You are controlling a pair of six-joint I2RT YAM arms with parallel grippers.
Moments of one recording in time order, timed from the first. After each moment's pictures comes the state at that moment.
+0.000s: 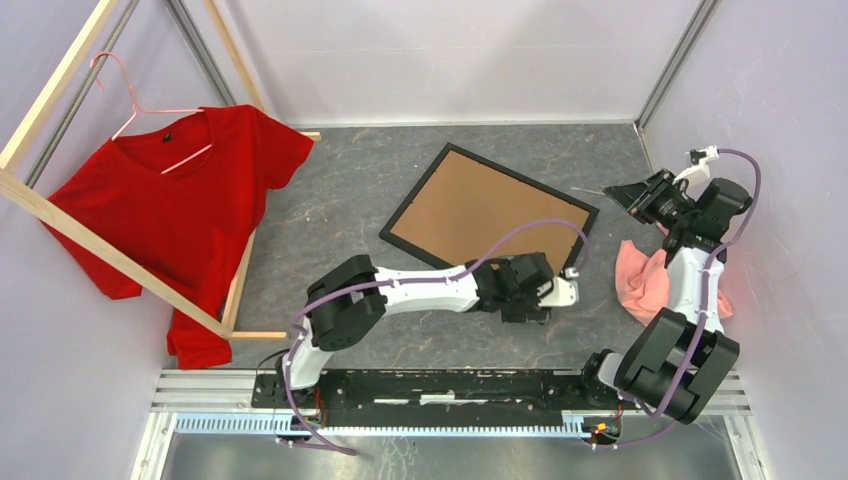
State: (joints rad) left arm -1.27 2.07 1.53 -0.32 -0.21 0.49; right arm -0.55 1.25 0.85 0.01 -0.96 0.49
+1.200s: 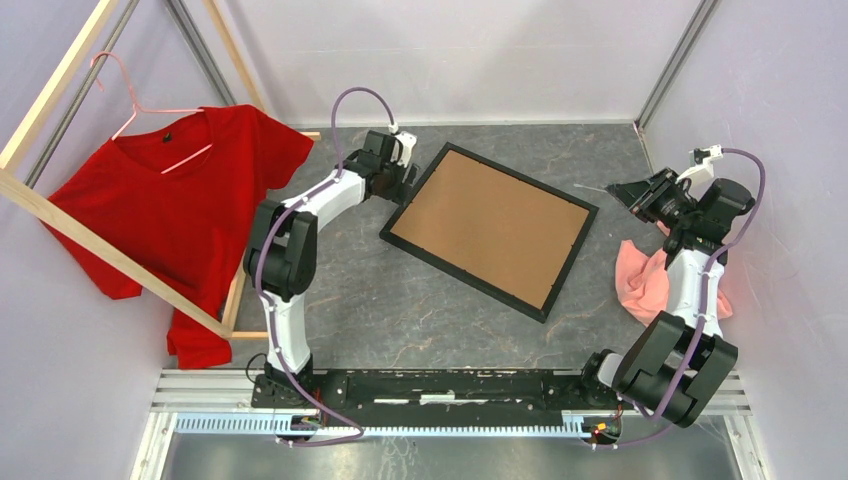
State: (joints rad) left arm -0.39 2.00 1.51 -0.33 -0.02 0.14; right arm -0.57 1.23 0.85 0.04 -0.96 0.51
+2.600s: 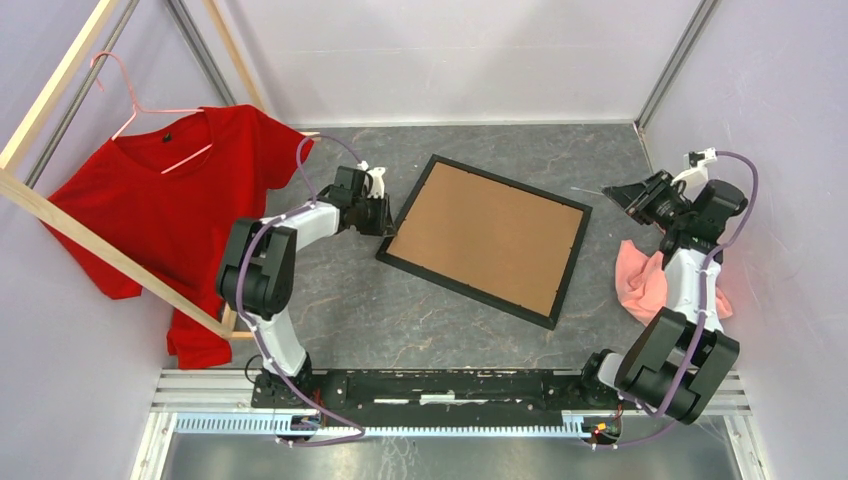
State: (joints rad) left arm -0.28 1.84 1.10 -0.17 0.35 -0.14; right arm -0.55 1.25 0.83 0.05 -0.93 0.52
